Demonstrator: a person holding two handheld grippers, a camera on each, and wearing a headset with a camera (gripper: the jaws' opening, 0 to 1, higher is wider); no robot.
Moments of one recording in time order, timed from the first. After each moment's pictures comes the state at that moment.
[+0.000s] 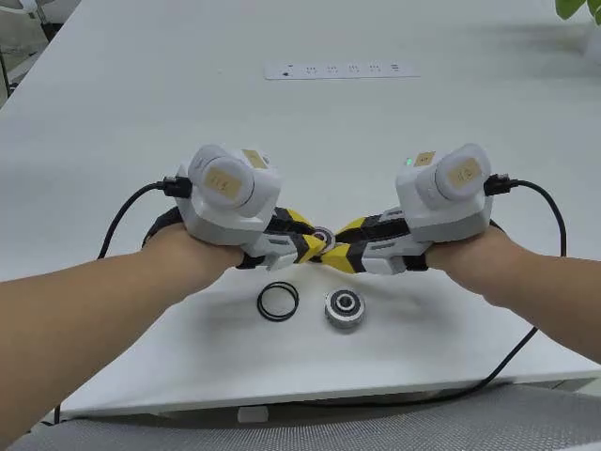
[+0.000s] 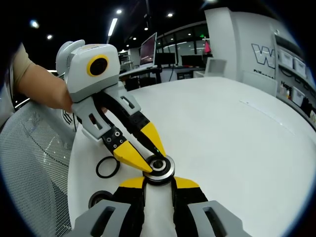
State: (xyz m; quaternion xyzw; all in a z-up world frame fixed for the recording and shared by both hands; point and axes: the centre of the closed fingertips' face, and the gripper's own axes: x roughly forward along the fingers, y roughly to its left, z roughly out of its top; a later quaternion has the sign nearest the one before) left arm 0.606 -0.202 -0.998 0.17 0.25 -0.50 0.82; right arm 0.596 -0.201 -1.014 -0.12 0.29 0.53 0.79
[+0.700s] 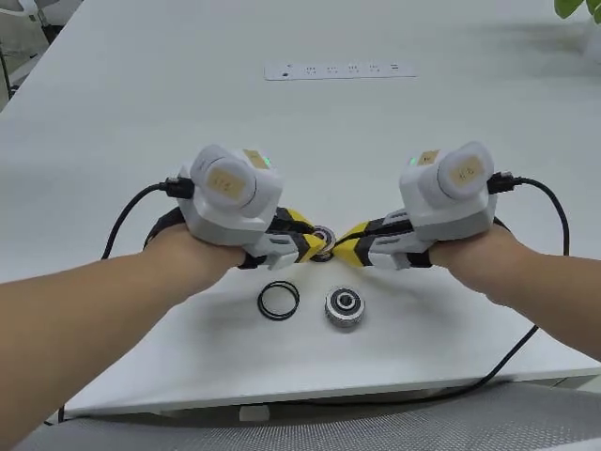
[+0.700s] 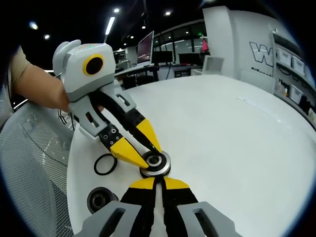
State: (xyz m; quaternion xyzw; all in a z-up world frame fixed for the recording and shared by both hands) left arm 0.604 -0.203 -0.998 0.17 0.25 -0.49 0.82; right arm 0.597 -0.209 -1.015 -0.12 0.30 0.52 0.79
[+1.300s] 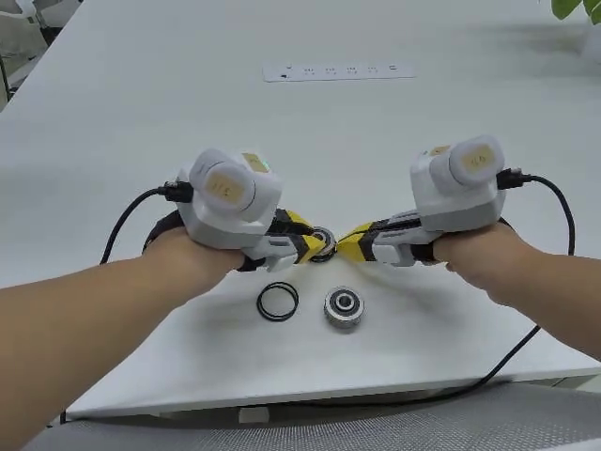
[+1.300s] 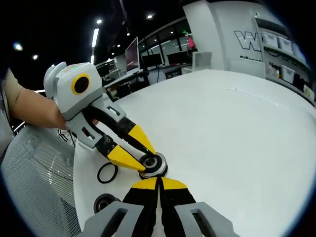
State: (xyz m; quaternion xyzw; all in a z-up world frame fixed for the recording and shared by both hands) left arm 0.605 -0.203 -0.999 0.18 0.24 -0.49 0.82; right arm 0.600 -0.213 -1.012 -0.04 0.32 0.50 0.80
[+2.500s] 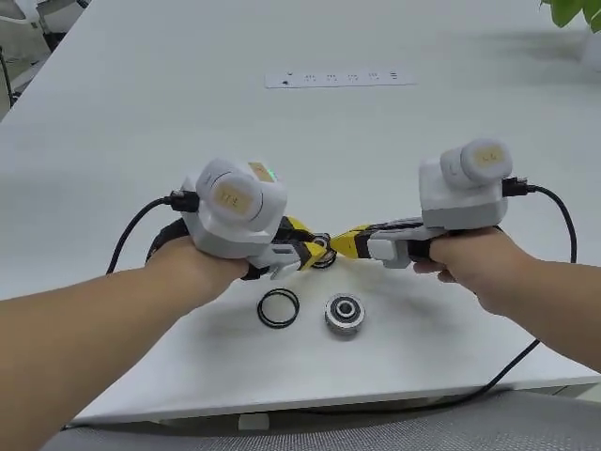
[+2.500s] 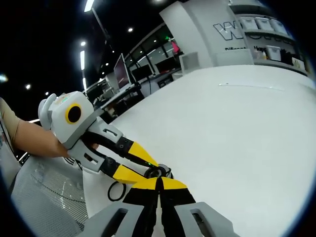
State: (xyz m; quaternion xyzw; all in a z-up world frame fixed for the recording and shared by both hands) left arm 0.608 -0.201 -1.000 0.18 0.25 -0.48 0.82; right arm 0.602 -0.204 -0.997 0.06 0.33 0.48 0.81
